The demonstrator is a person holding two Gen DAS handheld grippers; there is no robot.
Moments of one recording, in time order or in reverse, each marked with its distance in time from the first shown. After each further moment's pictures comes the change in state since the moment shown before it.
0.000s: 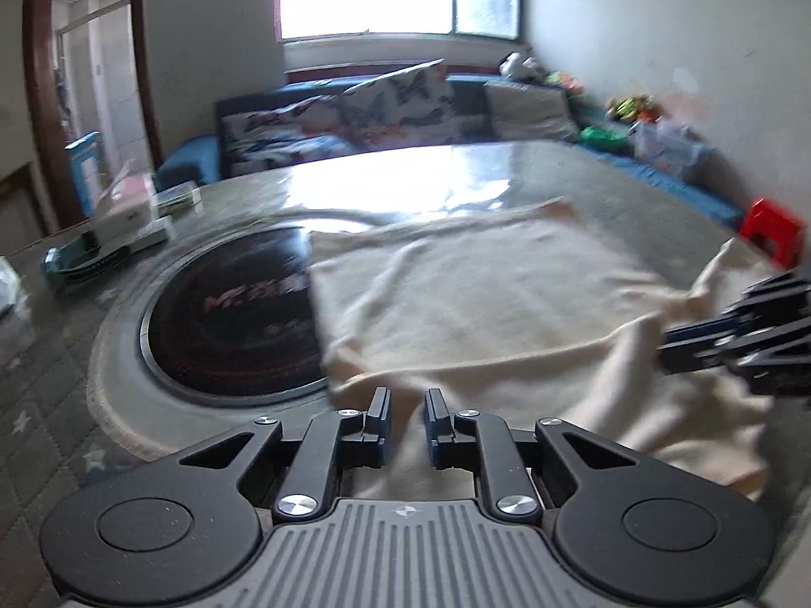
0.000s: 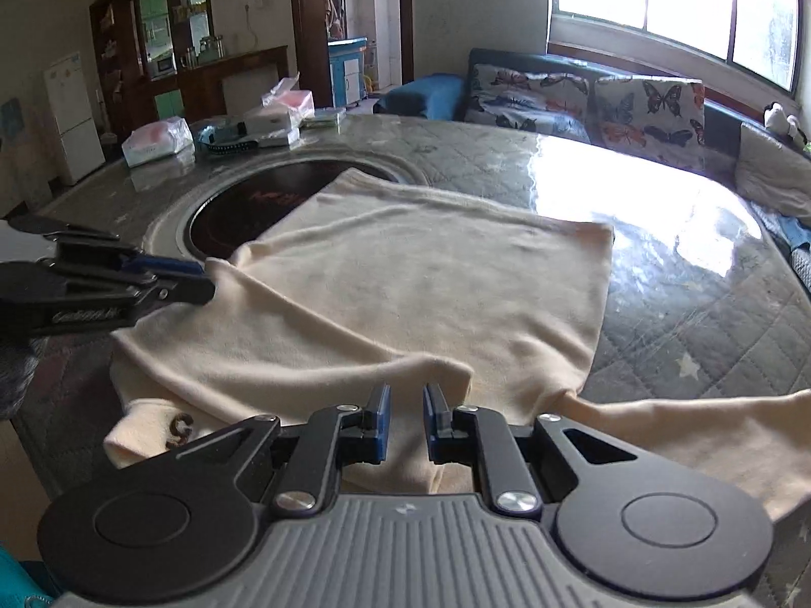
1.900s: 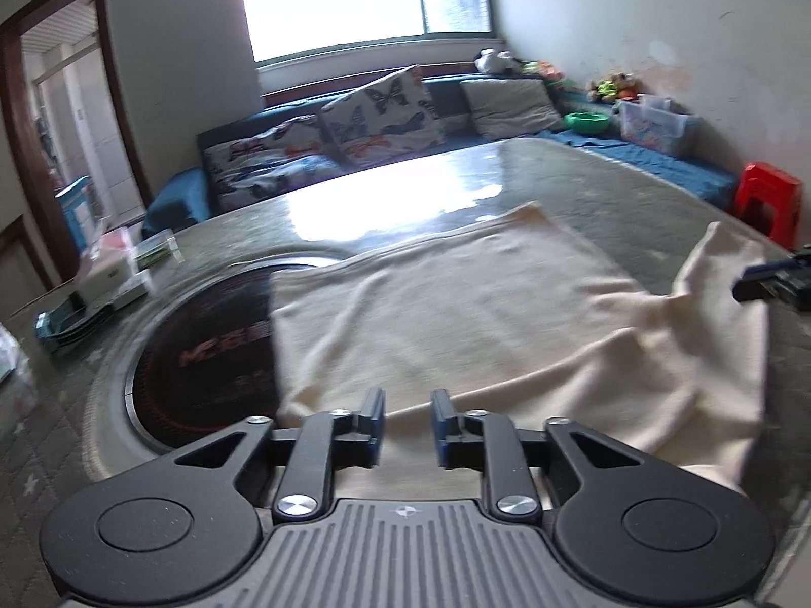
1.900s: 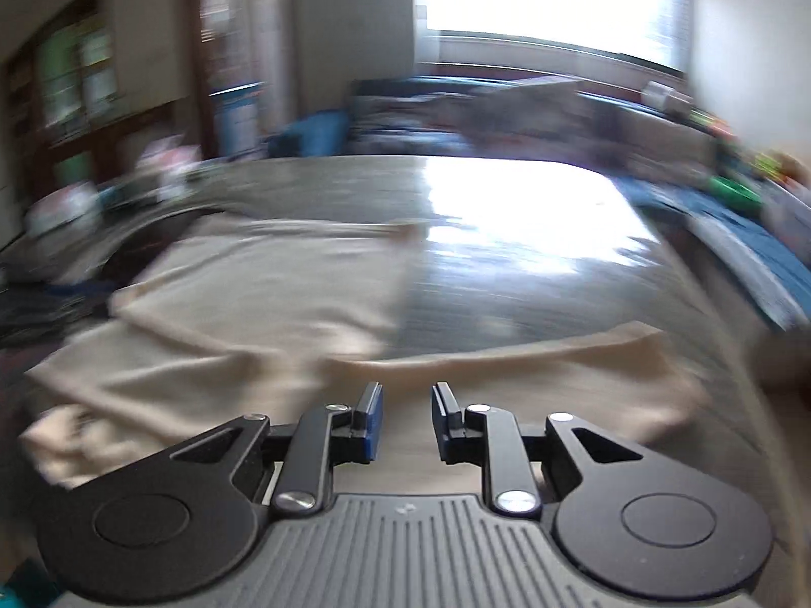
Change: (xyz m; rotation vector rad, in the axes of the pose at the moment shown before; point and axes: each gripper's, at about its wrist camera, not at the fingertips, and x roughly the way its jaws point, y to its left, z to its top) left arm -0.006 -0.050 0.024 0.113 -0.040 -0.048; right arm -0.058 -0.092 -0.041 0.225 -0.100 -0.254
